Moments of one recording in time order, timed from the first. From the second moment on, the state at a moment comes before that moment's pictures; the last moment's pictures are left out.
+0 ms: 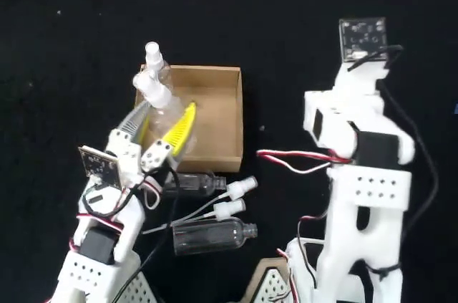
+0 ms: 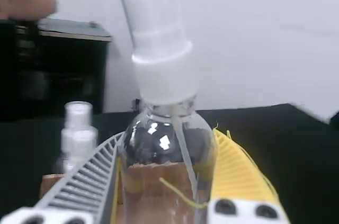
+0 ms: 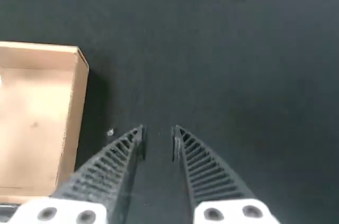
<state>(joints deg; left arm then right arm) 14.0 -103.3 96.5 9.2 5.0 7.2 -41.7 28.9 69.5 4.8</state>
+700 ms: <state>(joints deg) 6.8 -103.3 96.5 11.9 -9.9 7.3 -41.7 57.4 42.0 0.1</state>
